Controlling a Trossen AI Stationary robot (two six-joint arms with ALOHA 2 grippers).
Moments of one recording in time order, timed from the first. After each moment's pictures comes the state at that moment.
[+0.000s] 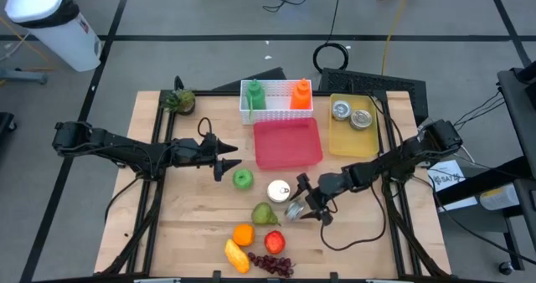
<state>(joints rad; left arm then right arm) 0.00 1.06 0.27 0.54 -0.16 -0.44 0.30 1.54 0.59 0.45 -0.13 -0.25</state>
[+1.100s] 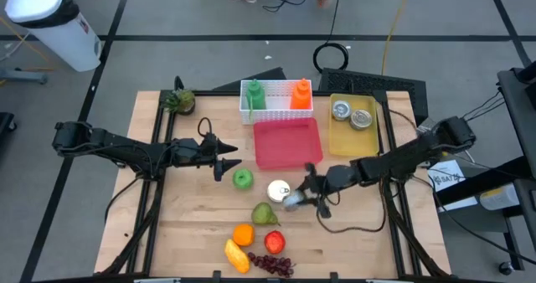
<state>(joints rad) 0.00 1.06 0.27 0.54 -0.16 -0.45 0.29 1.36 0.59 0.38 0.00 0.13</state>
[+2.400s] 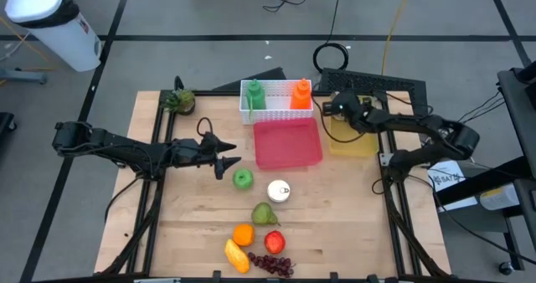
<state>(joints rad) 0.00 1.06 0.27 0.51 -0.22 -0.44 -0.67 1.33 0.59 0.04 0.60 0.52</state>
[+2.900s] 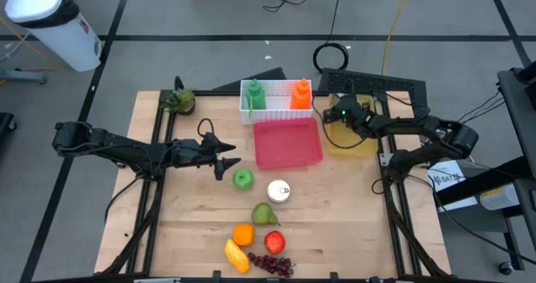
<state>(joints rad) 0.00 1.06 0.27 0.49 -0.22 -0.43 -0.68 1.35 0.47 0.17 0.52 0.46</state>
